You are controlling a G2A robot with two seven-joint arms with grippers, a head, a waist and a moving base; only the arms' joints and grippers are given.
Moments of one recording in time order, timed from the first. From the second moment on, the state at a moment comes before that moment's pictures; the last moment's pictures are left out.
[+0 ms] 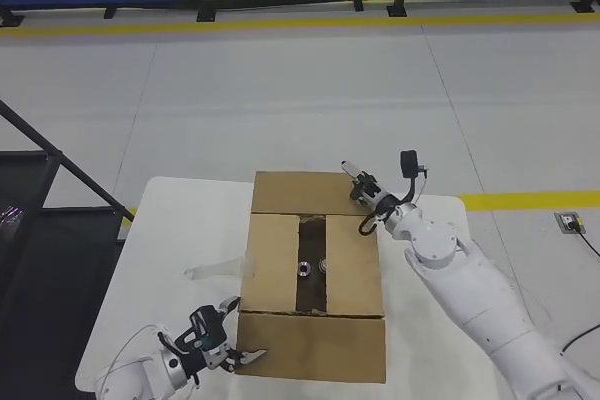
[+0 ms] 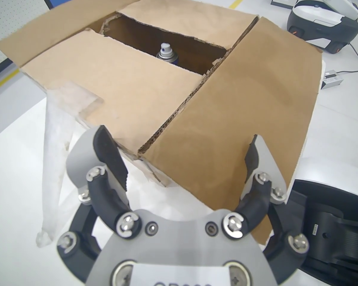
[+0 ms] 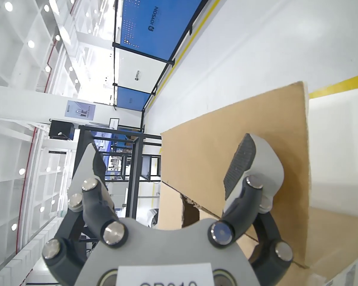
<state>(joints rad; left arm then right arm) 1.47 -1.08 -1.46 -1.72 1.52 -0.78 0.19 -0.43 -1.25 0.79 -0.93 0.27 -0.15 0.22</state>
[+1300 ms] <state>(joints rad) 1.57 -1.07 -1.62 -1.79 1.17 -0.54 0.24 -0.61 -1.27 0.84 -1.19 0.24 -0.09 0.68</state>
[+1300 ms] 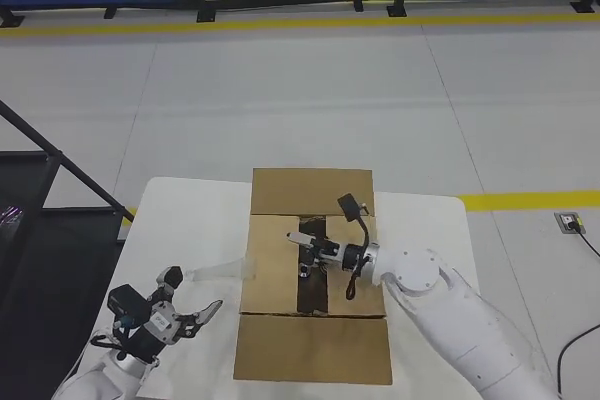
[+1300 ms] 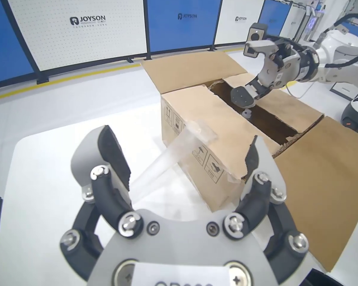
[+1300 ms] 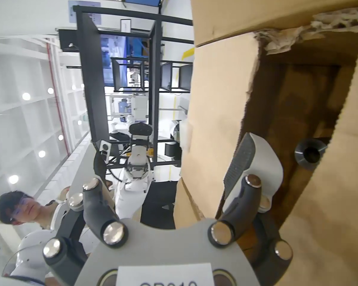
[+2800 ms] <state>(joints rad) 1.49 -1.11 -1.47 -1.81 1.11 -0.26 0.11 -0.46 -1.44 0.74 -1.05 0.51 -0.45 0.88</state>
